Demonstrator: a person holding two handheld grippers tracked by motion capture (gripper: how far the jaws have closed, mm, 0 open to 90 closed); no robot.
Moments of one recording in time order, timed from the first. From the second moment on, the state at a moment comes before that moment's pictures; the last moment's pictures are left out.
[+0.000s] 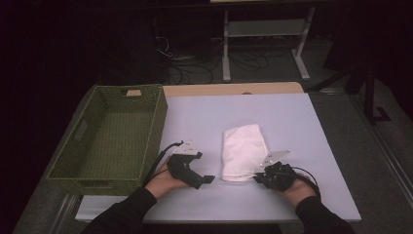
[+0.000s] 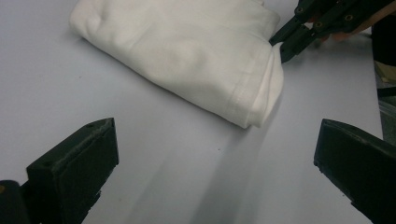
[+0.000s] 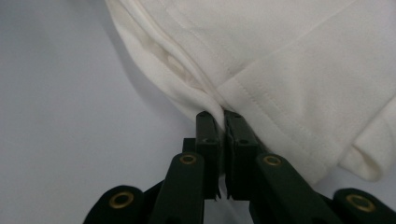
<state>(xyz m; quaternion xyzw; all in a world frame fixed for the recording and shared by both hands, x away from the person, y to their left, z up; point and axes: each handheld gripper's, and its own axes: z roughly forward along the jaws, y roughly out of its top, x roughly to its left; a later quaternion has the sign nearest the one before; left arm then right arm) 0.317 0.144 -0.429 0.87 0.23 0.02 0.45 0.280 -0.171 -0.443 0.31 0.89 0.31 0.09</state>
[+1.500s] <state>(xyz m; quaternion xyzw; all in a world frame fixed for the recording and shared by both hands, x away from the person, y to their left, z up) 0.359 0.128 -0.401 0.83 0.27 0.03 0.48 0.285 -0.172 -0.442 0.31 0.90 0.31 0.07</state>
